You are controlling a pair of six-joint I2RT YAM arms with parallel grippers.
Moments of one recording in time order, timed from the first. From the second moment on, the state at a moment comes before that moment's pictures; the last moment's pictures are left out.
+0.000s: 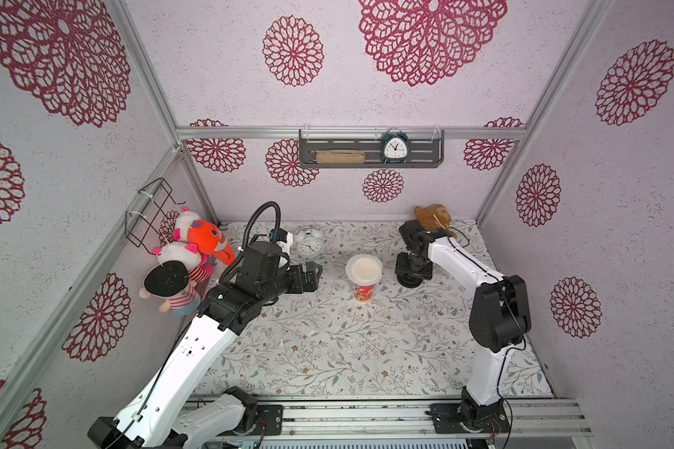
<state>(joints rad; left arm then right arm) -0.50 1.09 1.23 -0.72 0.03 -0.45 0.36 1.87 1.68 -1.06 0.16 0.52</state>
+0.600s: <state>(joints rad) -0.50 1.09 1.23 -0.72 0.04 -0.45 0.62 1.92 2.30 -1.45 0.17 0.36</state>
